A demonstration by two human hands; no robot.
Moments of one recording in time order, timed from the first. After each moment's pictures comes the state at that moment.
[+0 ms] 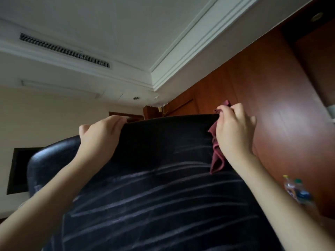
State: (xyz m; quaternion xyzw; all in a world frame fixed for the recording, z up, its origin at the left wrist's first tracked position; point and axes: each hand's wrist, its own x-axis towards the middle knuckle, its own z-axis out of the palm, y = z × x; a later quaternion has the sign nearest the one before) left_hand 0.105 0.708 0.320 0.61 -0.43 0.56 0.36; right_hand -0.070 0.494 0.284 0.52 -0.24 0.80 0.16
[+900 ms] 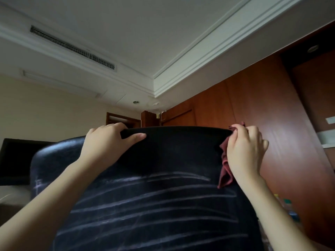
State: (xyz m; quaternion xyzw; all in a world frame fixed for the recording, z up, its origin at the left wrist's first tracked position) left_hand 0.115 0.724 0.319 0.66 -0.43 0.53 0.31; right_hand -0.077 0.483 0.276 0.48 -0.29 0.81 0.17
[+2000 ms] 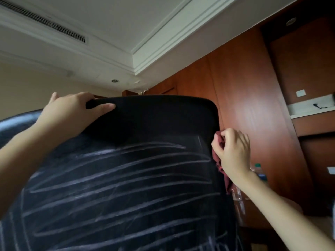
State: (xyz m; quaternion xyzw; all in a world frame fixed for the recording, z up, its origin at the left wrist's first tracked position) left_hand 0.105 0.721 0.323 0.70 -0.44 0.48 0.29; right_hand -0.101 0.433 0.190 0.55 -0.20 0.77 0.26
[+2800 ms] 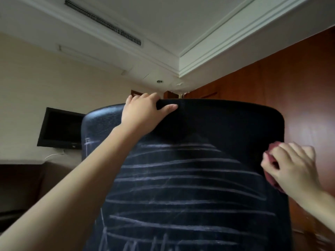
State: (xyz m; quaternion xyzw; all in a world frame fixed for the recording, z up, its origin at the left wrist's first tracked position) left_hand 0.138 0.727 0.314 0.67 -0.42 0.53 0.29; right_hand -0.098 0.464 0.201 0.57 -0.11 0.69 0.42
